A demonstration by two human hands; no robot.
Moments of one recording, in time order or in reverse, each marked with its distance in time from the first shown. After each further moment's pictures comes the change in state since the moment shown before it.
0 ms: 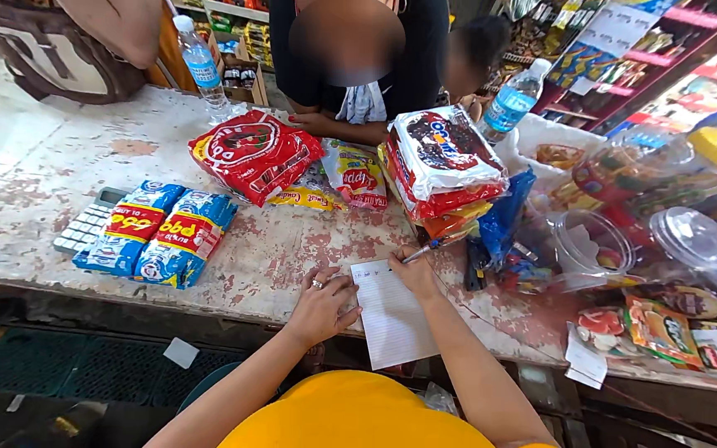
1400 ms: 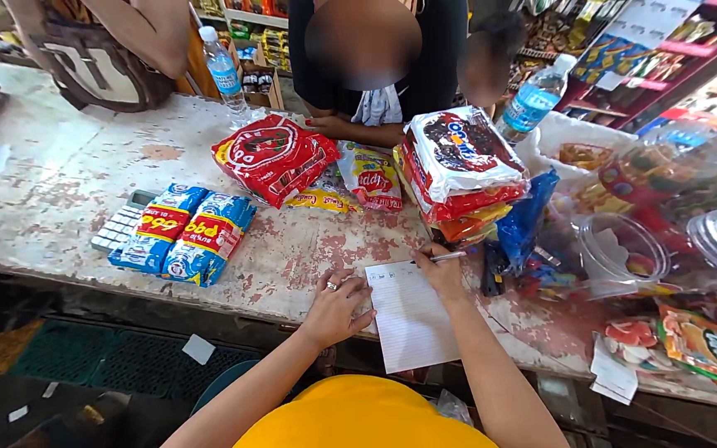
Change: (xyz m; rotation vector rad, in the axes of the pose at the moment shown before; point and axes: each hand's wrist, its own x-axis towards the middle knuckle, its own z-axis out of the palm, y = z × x) left_hand -0.001 0.000 0.000 0.020 0.016 0.005; right_hand 0.004 0.014 -0.013 0.106 0.061 -0.040
